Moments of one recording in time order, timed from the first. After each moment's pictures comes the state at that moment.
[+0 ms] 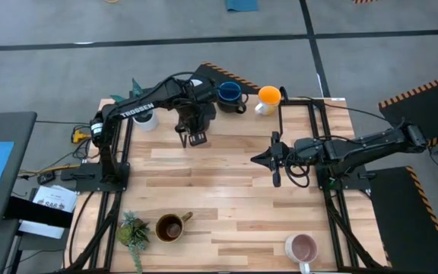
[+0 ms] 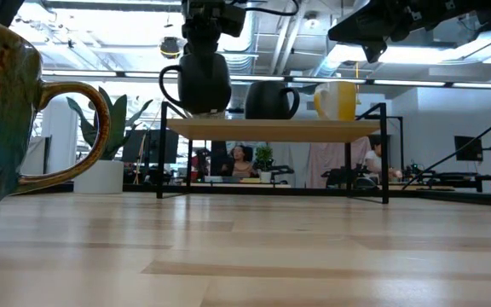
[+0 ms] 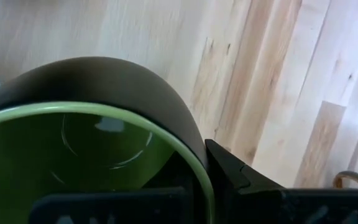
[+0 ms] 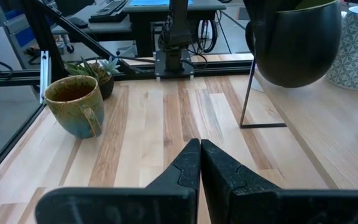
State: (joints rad) left arm 0.34 1.85 2.00 -1.39 0.06 0.06; right arm 0.12 0.97 0.60 0.12 0.18 0.08
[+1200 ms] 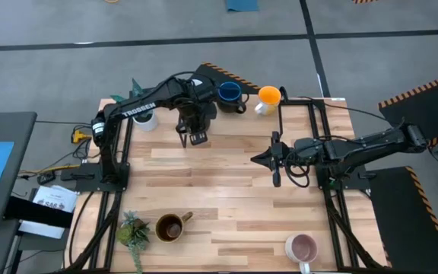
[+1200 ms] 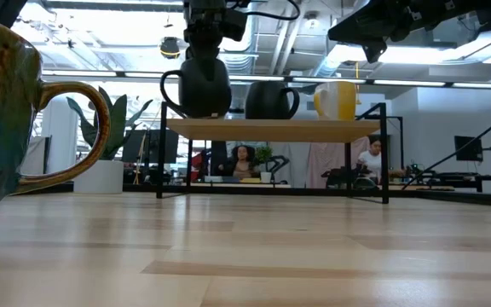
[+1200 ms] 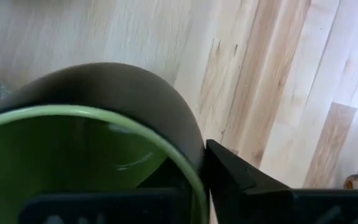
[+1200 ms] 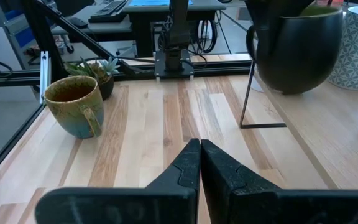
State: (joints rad) left arm 0.34 1.87 2.00 -1.37 0.04 0.08; right arm 0.12 0.97 0.60 0.12 0.18 0.08
